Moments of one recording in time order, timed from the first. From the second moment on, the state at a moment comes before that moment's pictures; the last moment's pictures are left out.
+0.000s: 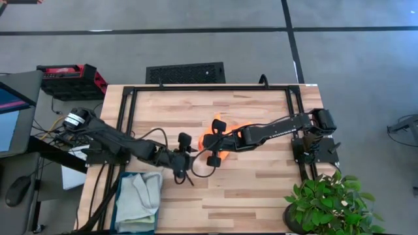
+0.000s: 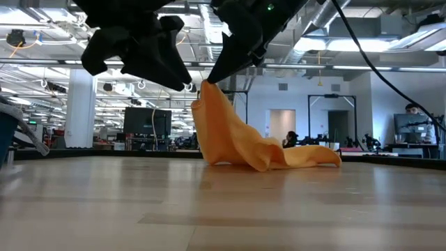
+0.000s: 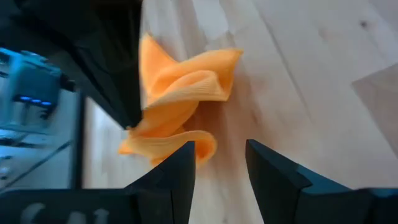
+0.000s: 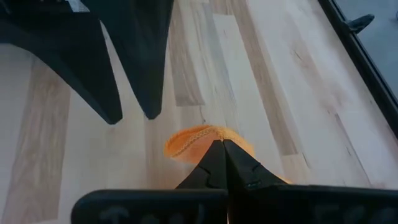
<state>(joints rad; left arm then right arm) -0.35 1.47 0.88 -0.21 -0.55 0.33 0.16 1.80 1.33 -0.34 0.34 0.04</state>
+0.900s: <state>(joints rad) -0.29 1.65 0.92 -0.15 -0.63 0.48 0.16 1.80 1.33 -0.34 0.34 0.05</state>
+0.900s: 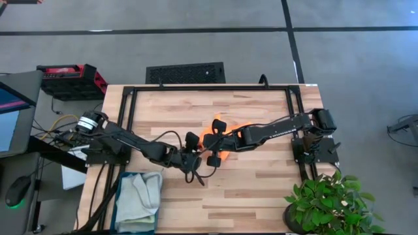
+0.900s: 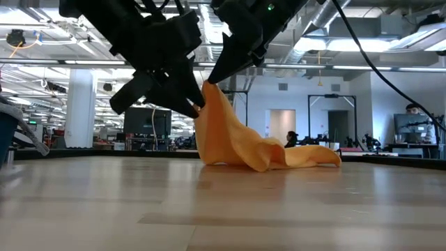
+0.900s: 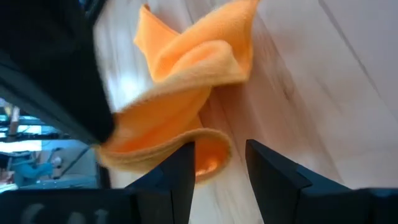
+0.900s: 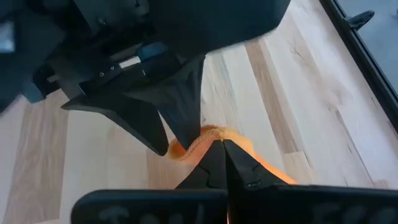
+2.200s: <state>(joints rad) -0.30 1.66 1.14 -0.89 -0.62 0.00 0.24 1.80 1.33 -0.77 0.22 0.08</state>
